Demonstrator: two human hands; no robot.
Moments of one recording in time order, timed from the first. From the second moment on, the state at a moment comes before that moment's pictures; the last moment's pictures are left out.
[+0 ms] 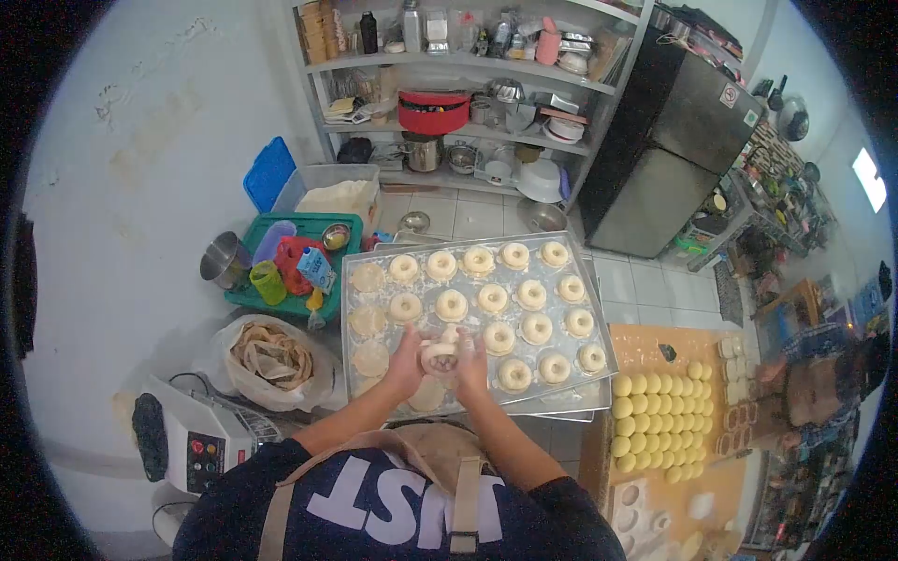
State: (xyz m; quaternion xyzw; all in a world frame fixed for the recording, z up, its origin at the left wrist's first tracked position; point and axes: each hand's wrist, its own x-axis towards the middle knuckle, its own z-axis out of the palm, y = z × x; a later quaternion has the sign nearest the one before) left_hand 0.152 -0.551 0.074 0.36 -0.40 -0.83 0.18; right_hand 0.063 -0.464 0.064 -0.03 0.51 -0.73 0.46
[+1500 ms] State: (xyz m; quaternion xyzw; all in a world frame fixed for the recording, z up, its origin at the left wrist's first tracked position) left_hand 0.239 -0.556 0.022 0.11 -0.98 -0.16 -0.04; right_hand 0.083 -0.429 0.033 -0.62 0.75 -0.10 0.20
